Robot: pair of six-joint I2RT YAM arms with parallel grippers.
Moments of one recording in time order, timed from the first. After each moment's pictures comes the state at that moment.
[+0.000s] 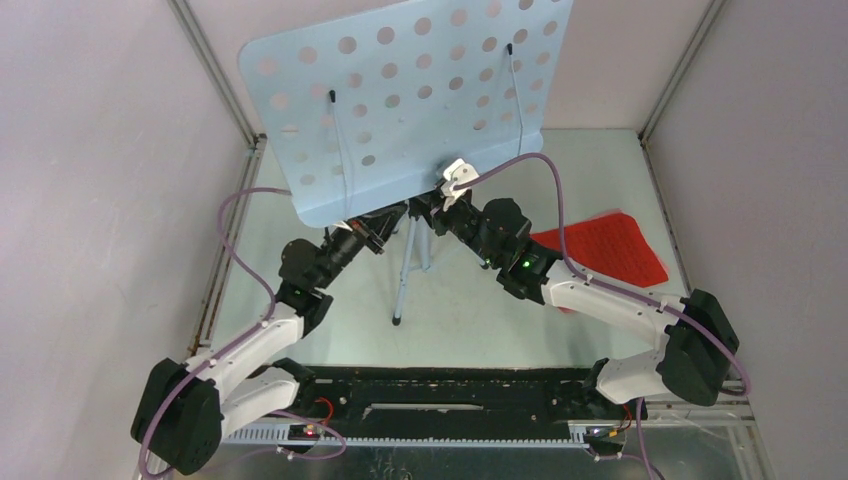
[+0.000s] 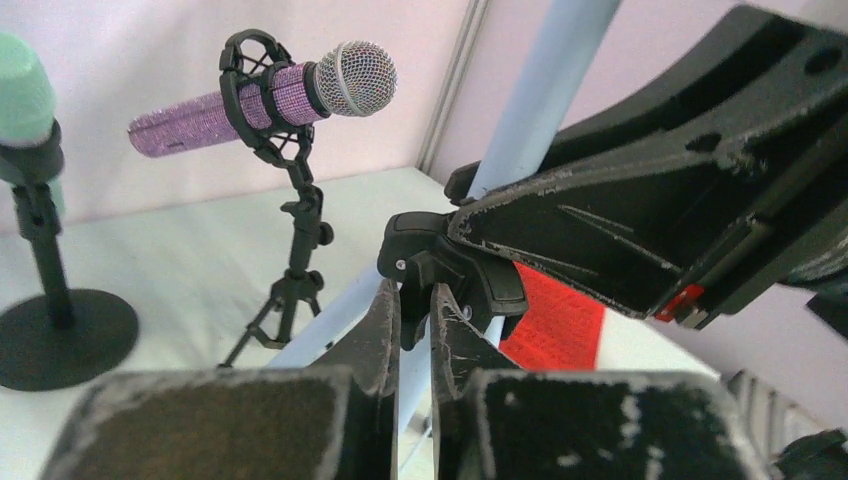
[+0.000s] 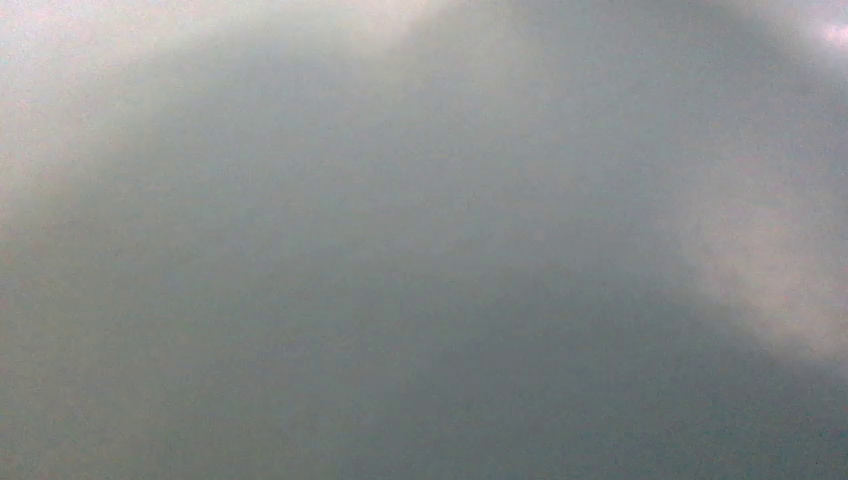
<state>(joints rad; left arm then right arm) -0.47 1.00 0.47 0.84 0.28 -0.37 0.92 1.38 1.03 0.45 0.13 -0.09</state>
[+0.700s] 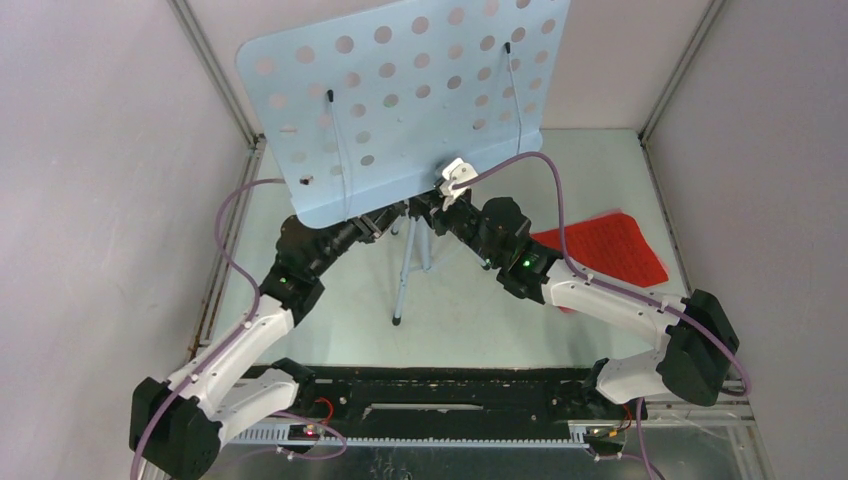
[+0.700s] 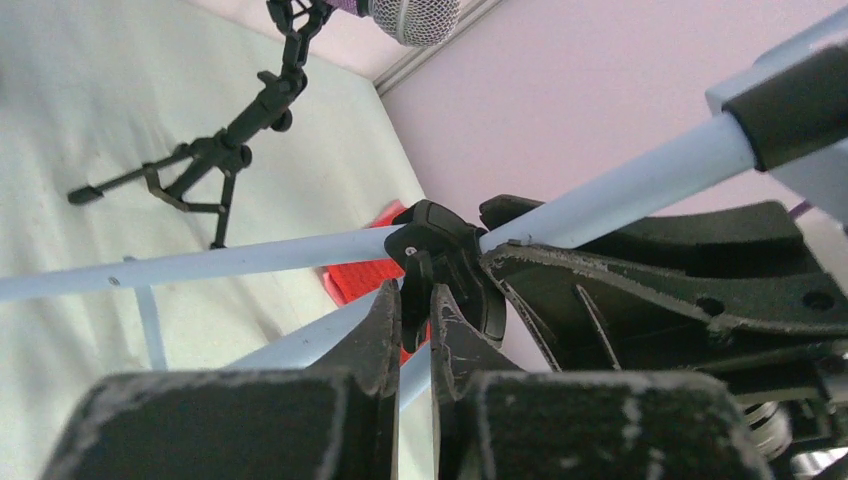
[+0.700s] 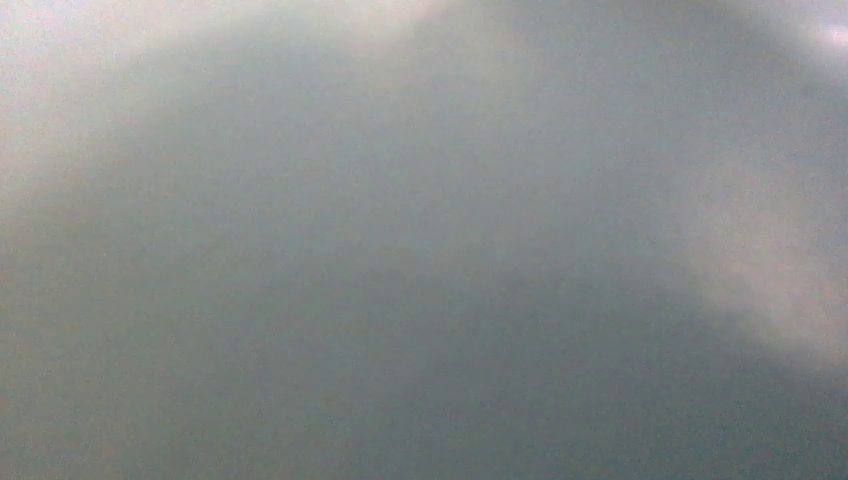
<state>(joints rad) -0.45 0.95 0.65 0.37 0.22 -0.86 0.92 1.38 1.04 0.42 0.13 -0.10</state>
